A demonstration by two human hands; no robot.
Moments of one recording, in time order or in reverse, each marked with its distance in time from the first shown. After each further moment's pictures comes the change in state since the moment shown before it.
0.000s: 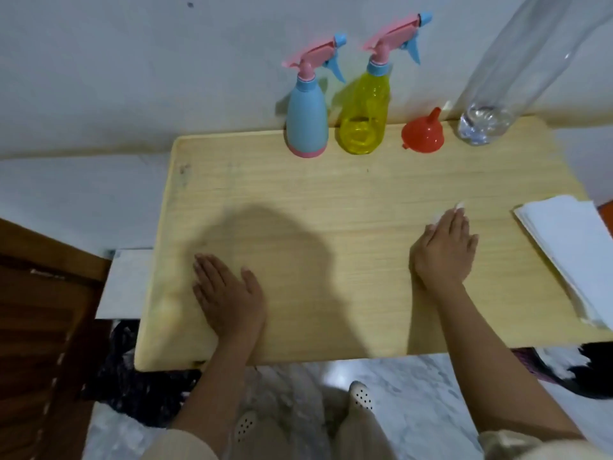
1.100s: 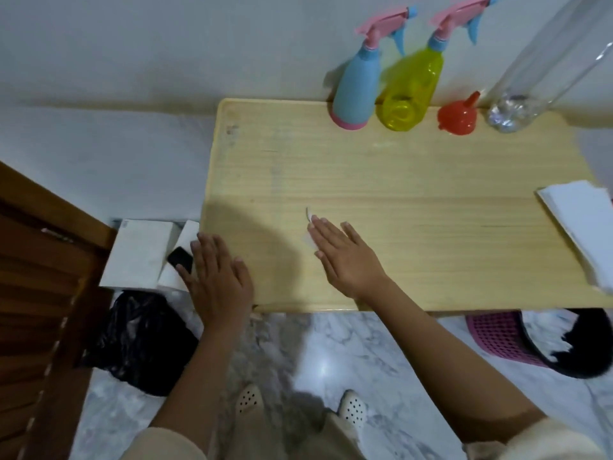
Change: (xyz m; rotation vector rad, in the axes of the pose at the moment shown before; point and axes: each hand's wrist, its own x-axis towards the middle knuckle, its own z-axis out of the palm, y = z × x) left_hand -0.004 -0.110 -0.028 0.044 0.019 0.168; right_hand -0.149 -0.111 0.045 -0.167 -0.363 -0.999
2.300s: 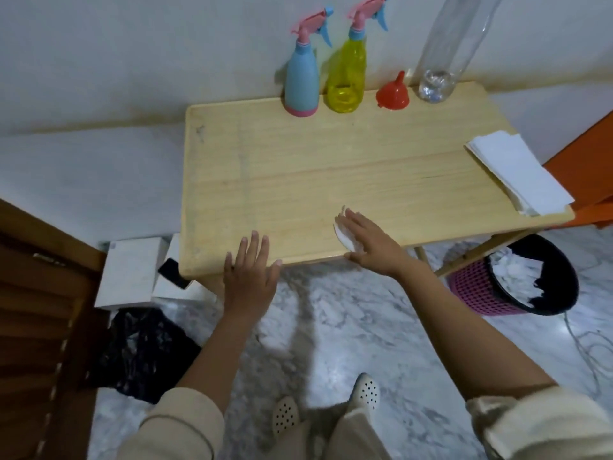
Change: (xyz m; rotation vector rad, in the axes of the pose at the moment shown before) left_hand -0.072 0.019 0.002 -0.060 -0.156 0.476; right_hand -0.116 0.034 -0.013 0.380 -0.006 0.260
